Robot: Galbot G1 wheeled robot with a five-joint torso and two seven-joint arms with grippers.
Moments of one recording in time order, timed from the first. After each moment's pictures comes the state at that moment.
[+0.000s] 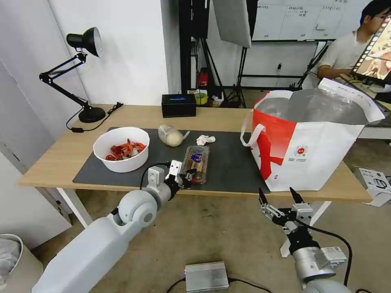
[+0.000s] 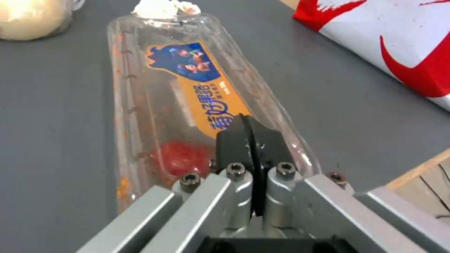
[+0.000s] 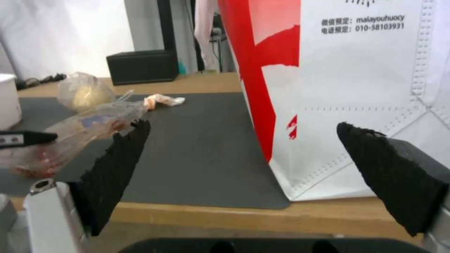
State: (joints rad) left arm 0.80 -0.97 0.12 -1.91 -0.89 0.47 -0.23; right arm -1.72 1.45 0.63 2.25 0.25 -0.03 -0.08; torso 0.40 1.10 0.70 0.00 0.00
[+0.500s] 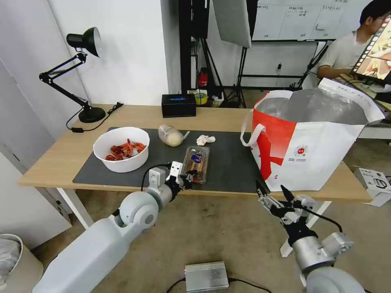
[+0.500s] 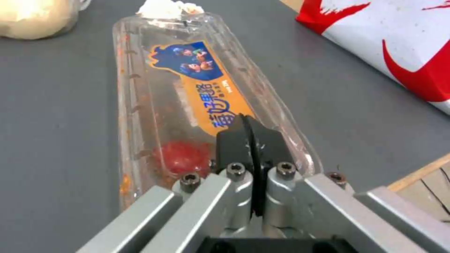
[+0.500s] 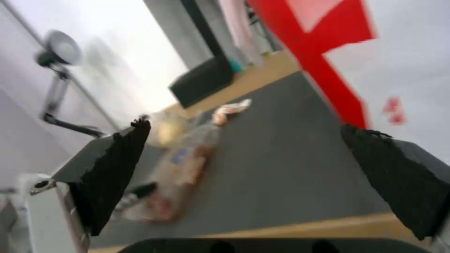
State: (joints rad) left arm 0.80 -0.97 0.13 -1.92 -0.91 0.46 -0.27; right arm -1.61 1.32 0.60 2.27 0.83 -0.22 -0.02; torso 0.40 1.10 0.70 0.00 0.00
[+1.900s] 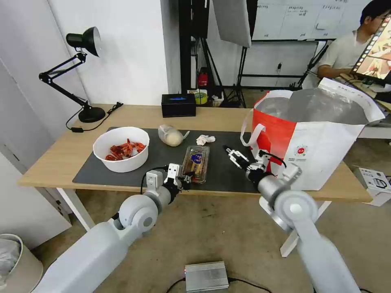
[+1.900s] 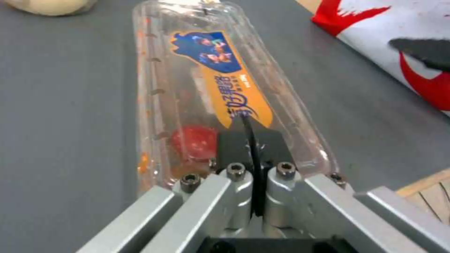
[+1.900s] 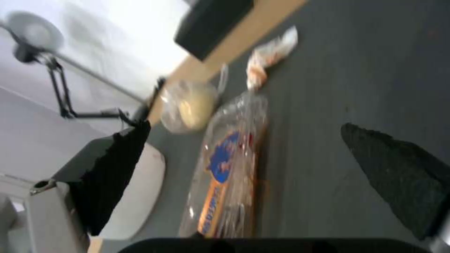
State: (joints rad) left arm 0.82 -0.97 0.13 -1.92 -0.97 0.43 -0.33; right arm -0.98 1.24 0.33 1.95 1.38 -0.50 0.46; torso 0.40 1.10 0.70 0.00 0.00
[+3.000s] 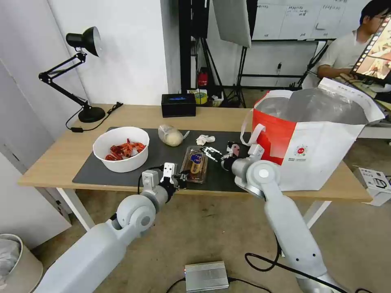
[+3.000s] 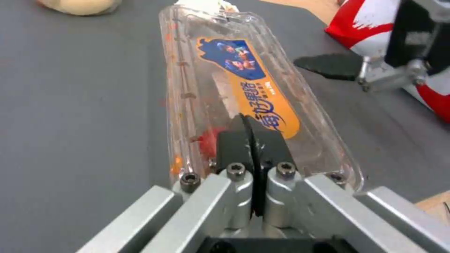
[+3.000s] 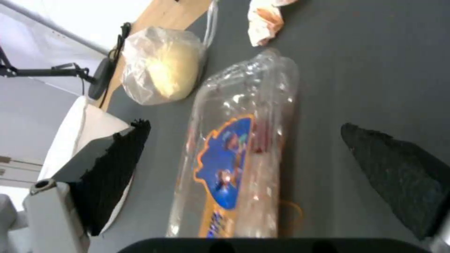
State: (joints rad) left arm 0.84 -0.97 0.09 -1.91 -0.98 0.41 -0.33; right arm -0.70 1.37 0.23 1.67 1.41 -0.67 0.61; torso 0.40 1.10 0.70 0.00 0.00
